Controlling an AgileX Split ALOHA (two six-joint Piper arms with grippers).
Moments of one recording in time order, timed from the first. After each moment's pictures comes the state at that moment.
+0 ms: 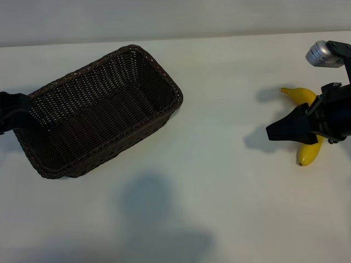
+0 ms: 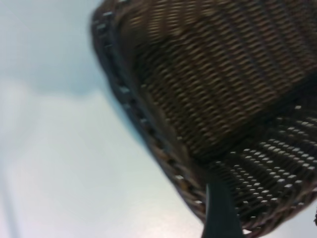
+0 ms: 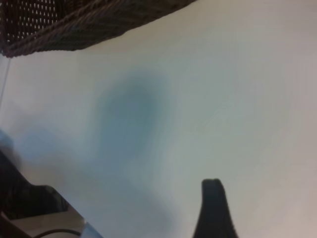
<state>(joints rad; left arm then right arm) 0.05 1.22 -0.87 -0.21 0.80 -0.01 0.06 1.40 -0.77 0.97 0.89 -0.90</state>
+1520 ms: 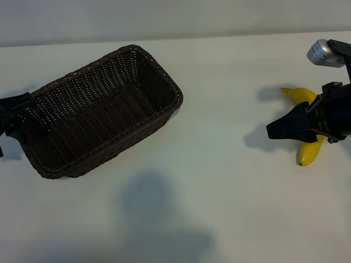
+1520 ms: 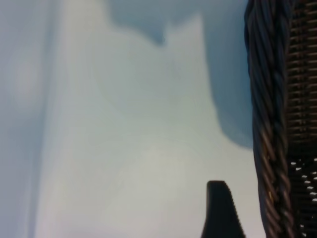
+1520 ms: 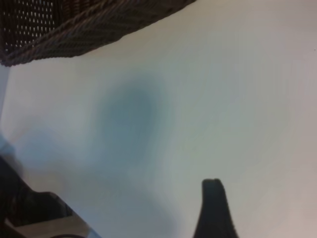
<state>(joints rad) 0.05 1.46 -0.93 -0.06 0.88 -0.43 0.06 1.40 -0.77 0.97 0.88 -0.87</state>
